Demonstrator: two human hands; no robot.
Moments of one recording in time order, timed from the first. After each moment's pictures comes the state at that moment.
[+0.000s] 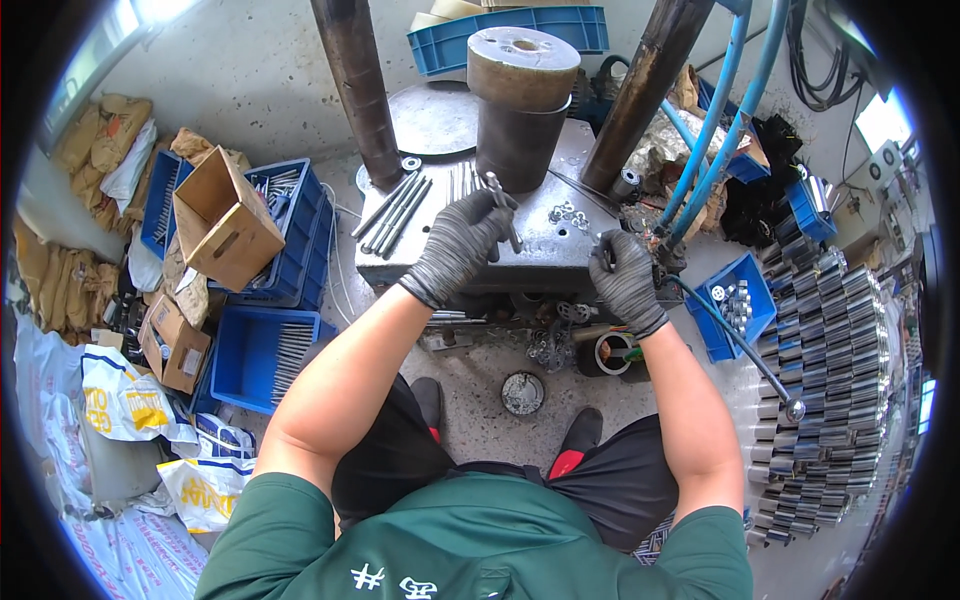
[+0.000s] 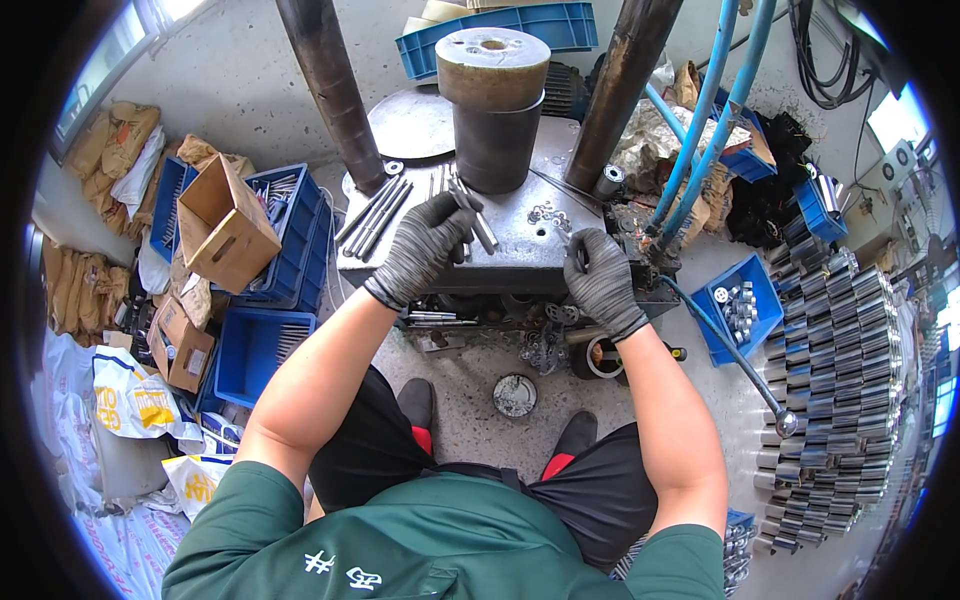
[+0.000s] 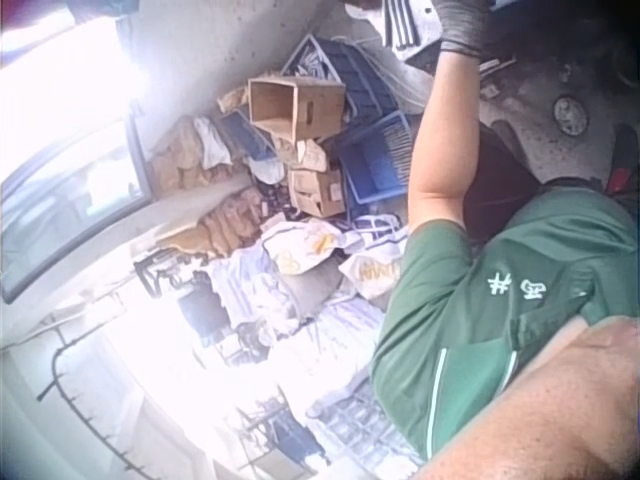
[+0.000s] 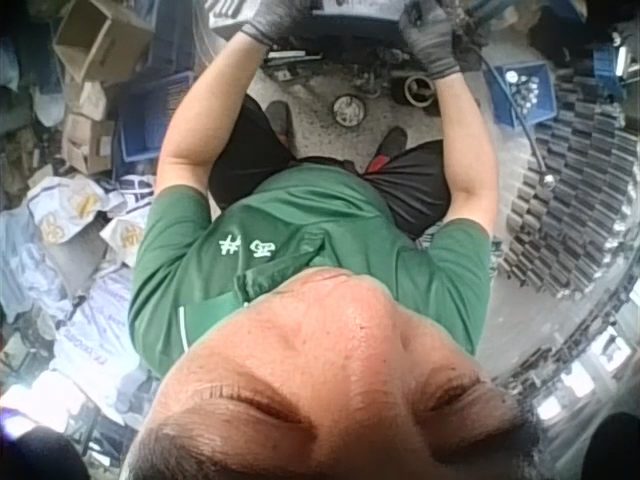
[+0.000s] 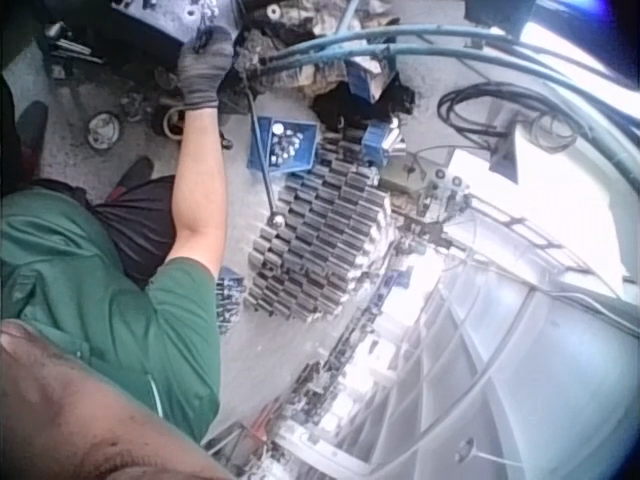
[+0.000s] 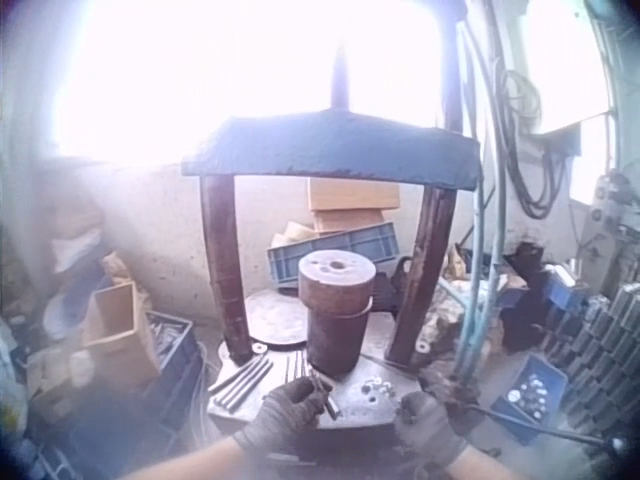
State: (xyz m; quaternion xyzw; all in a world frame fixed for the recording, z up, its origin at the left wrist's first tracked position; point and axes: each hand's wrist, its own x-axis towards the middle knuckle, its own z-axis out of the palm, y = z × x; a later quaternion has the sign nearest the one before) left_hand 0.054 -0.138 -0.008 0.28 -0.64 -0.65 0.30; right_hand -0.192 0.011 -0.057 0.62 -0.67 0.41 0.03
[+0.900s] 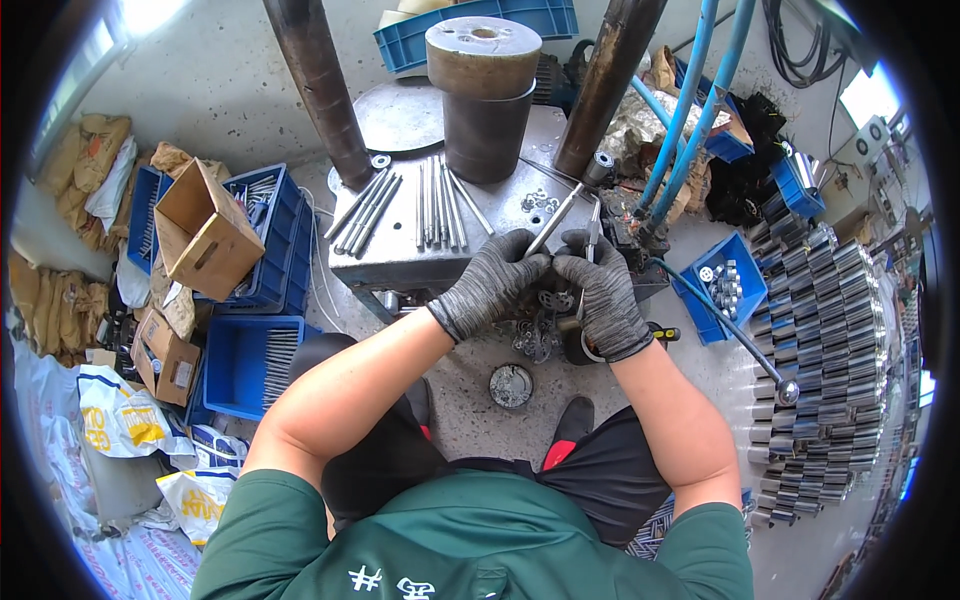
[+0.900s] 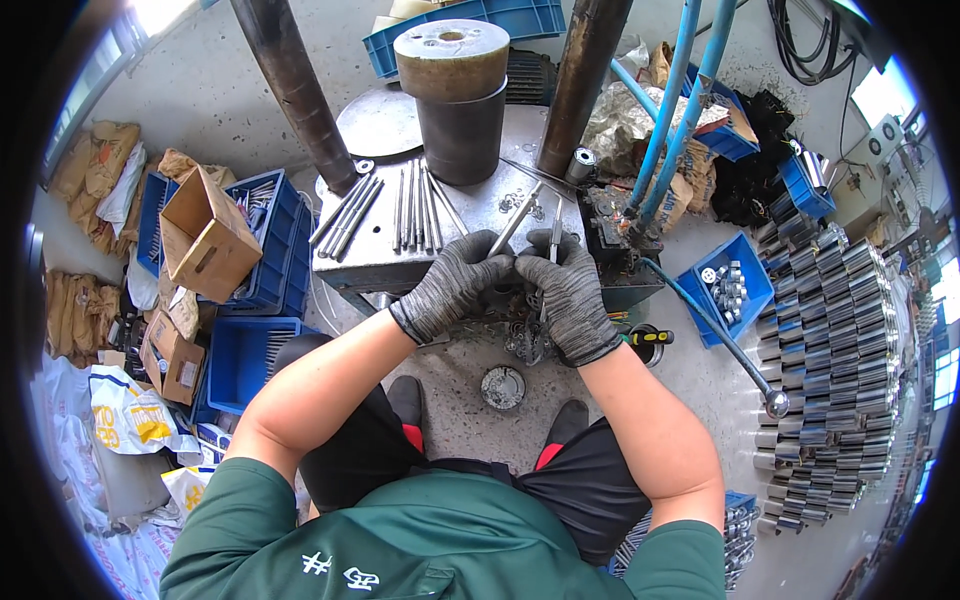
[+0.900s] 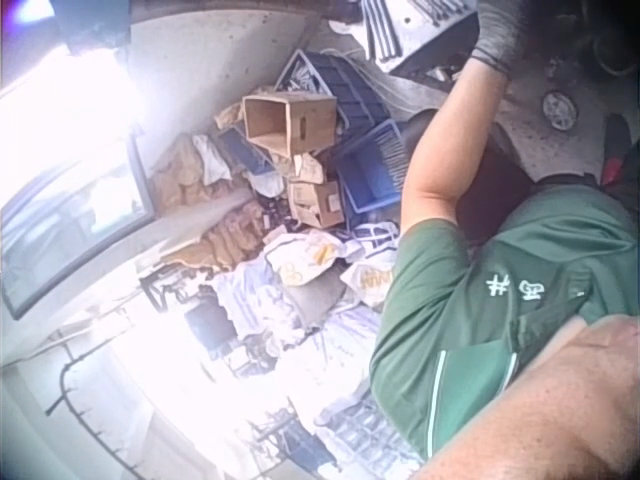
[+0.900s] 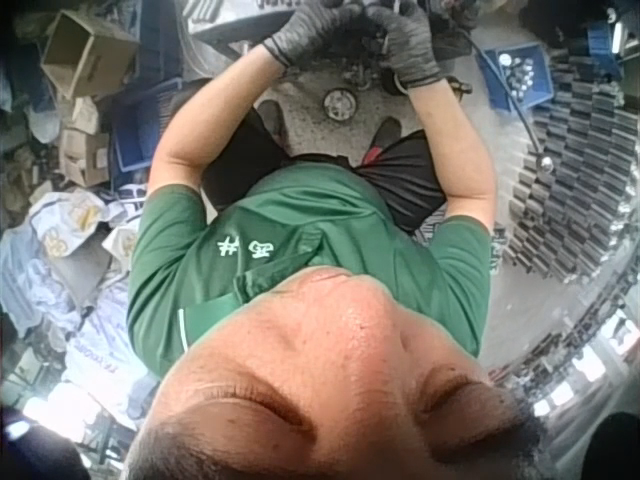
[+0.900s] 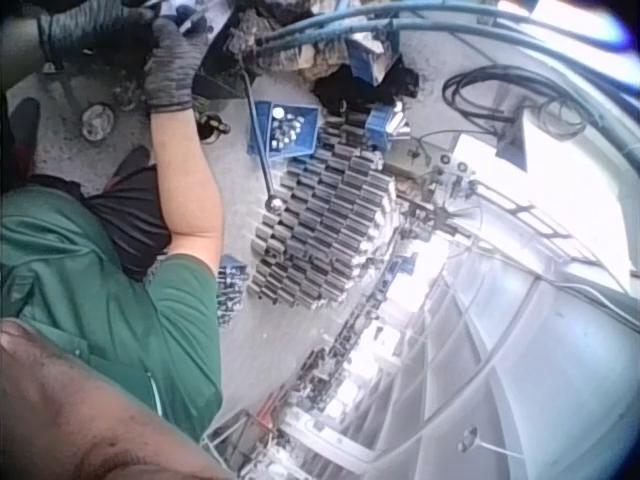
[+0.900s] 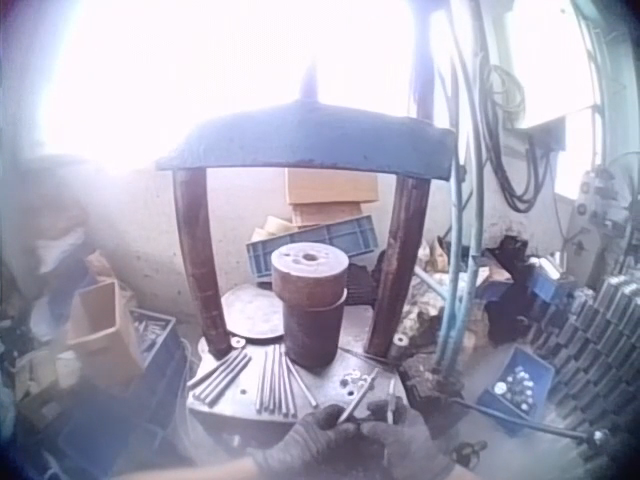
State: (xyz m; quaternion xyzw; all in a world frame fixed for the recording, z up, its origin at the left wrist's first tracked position) left_hand 0.015 -0.074 -0.013 0.24 -0.60 -0.75 0.14; right_hand -0.135 0.042 -0.014 0.23 -0.54 0.68 -0.43
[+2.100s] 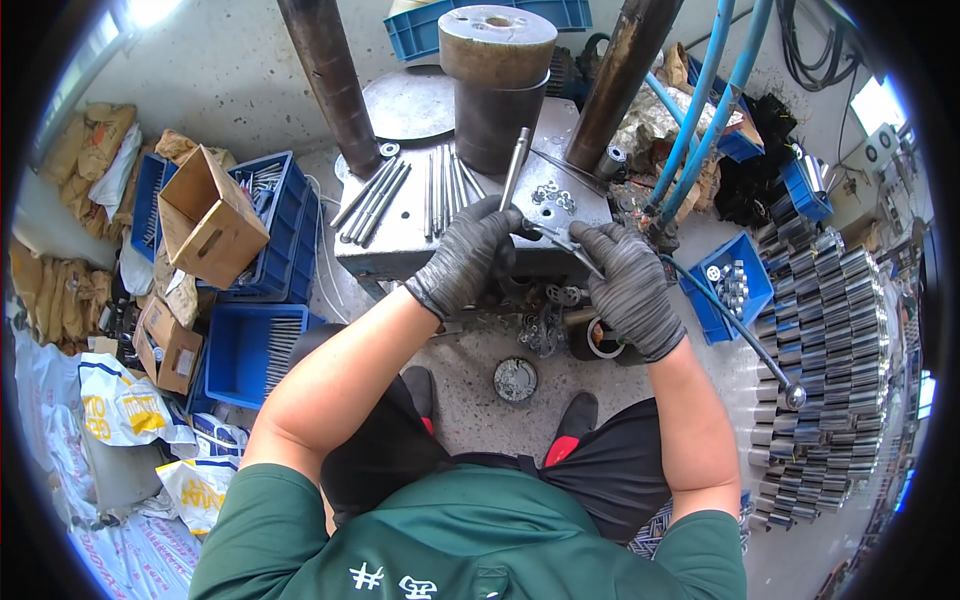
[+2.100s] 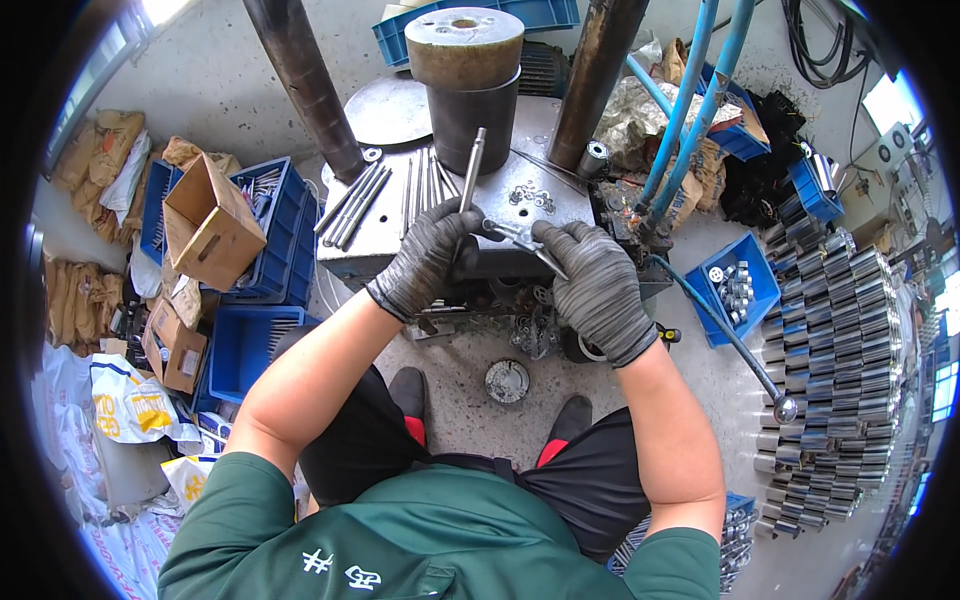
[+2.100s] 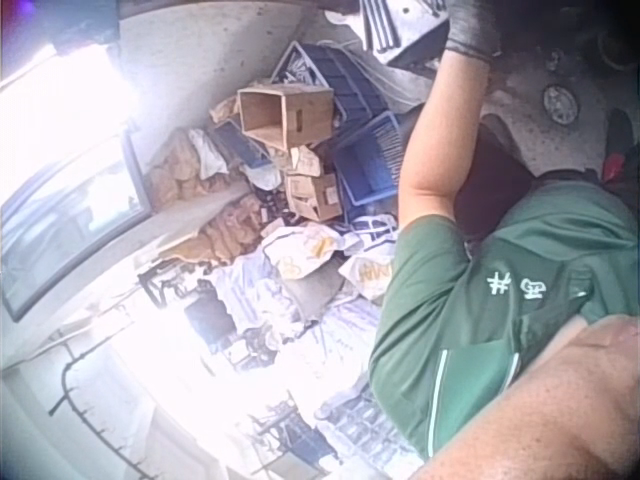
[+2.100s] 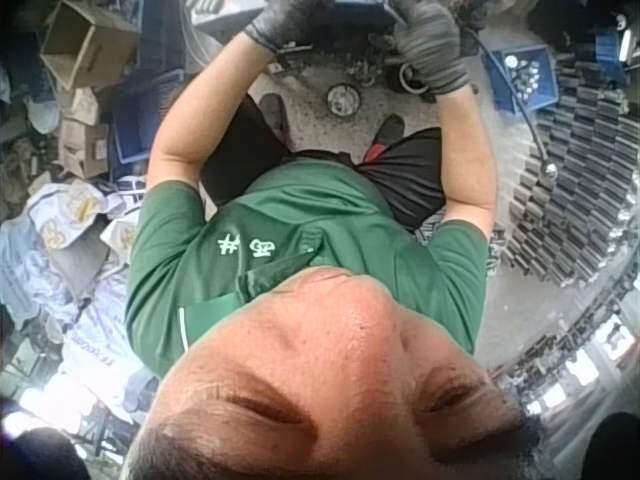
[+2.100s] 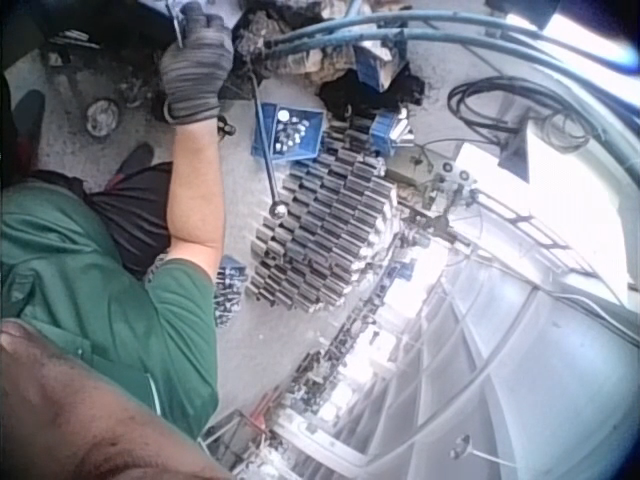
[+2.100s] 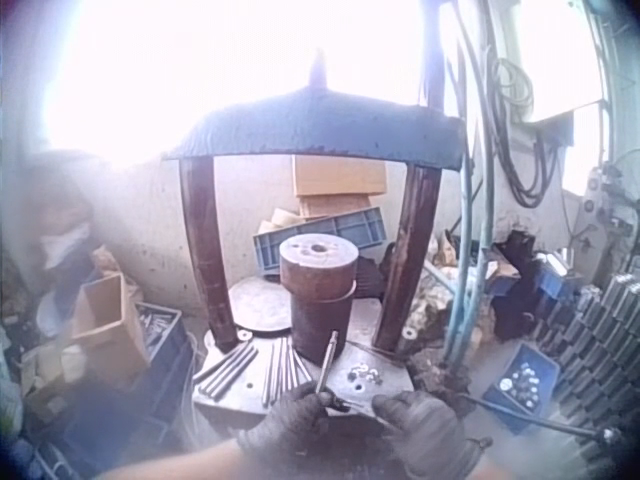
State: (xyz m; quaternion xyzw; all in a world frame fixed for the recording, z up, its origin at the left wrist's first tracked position) left_hand 0.033 -0.104 -0.011 0.25 -0.50 -0.80 0.24; right_hand -0.152 0.053 0.021 0.68 -0.68 0.27 0.07
